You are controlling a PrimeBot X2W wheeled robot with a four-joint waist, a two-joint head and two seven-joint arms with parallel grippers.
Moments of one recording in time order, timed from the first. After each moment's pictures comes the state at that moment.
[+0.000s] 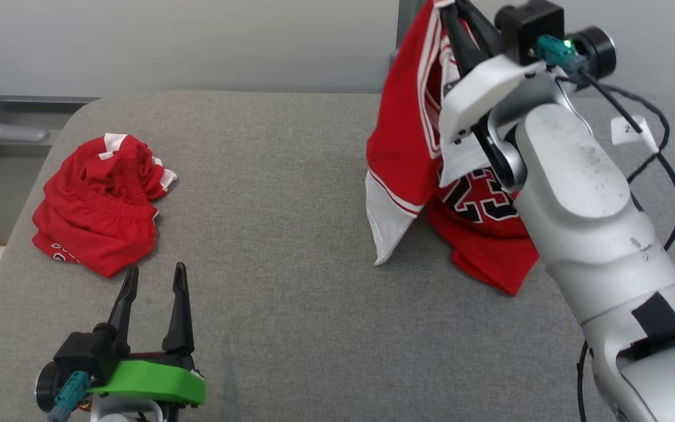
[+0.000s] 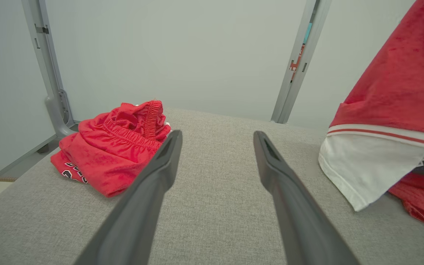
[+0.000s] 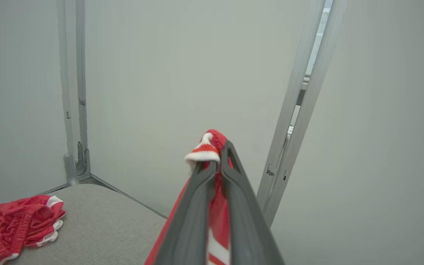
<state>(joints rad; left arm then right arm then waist) -0.04 0.05 -0.03 0.20 -0.25 -0.13 -0.26 -0.96 -0.05 0.27 0.72 0.10 0.13 -0.17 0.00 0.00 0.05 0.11</state>
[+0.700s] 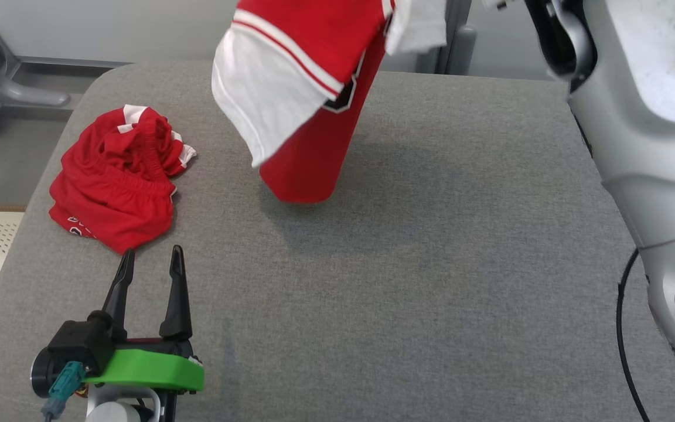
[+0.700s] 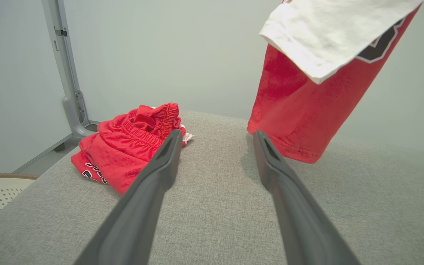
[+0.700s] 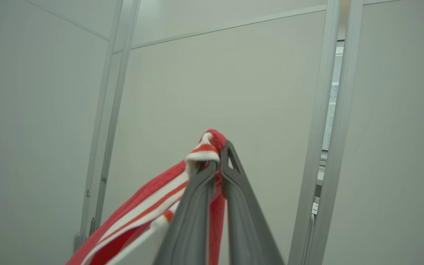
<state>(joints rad) -0.07 0.05 -0.03 0.16 -0.25 -0.13 -0.26 -1.23 -0.17 0.40 0.62 0.34 0.13 -0.26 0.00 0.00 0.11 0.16</state>
